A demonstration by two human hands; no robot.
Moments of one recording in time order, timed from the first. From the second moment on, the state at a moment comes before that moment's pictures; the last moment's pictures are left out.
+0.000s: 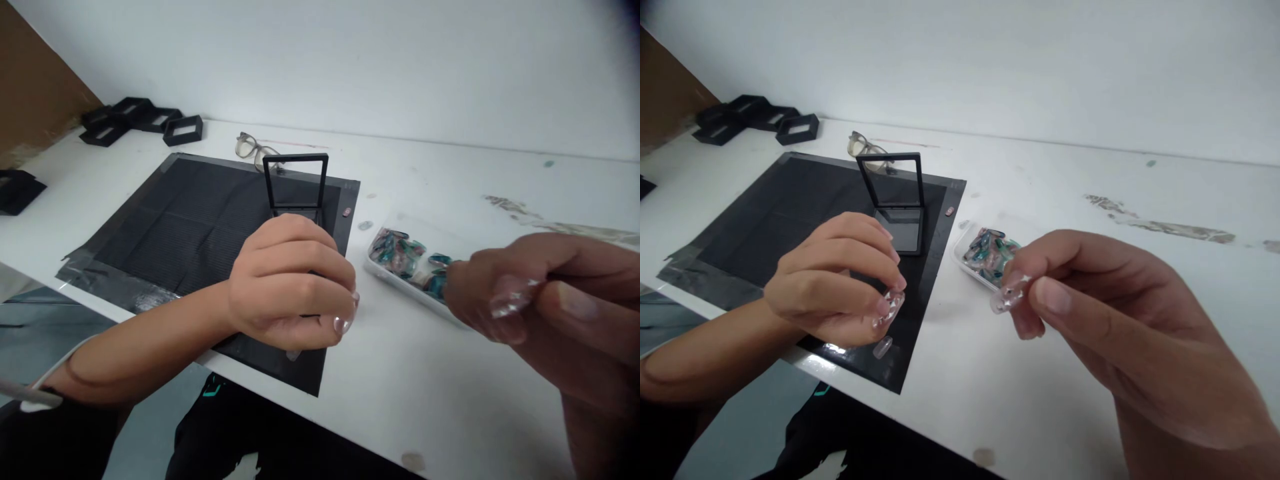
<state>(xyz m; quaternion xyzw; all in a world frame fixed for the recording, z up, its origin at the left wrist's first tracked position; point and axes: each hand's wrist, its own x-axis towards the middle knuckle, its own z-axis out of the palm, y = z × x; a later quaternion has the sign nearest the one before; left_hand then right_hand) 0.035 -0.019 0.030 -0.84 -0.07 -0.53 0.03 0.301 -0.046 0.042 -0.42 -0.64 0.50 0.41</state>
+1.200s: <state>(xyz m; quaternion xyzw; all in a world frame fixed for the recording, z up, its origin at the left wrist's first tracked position) -0.036 0.037 0.020 -0.84 -0.52 -0.14 0.04 0.297 -0.029 0.029 -0.53 -0.62 0.37 0.44</state>
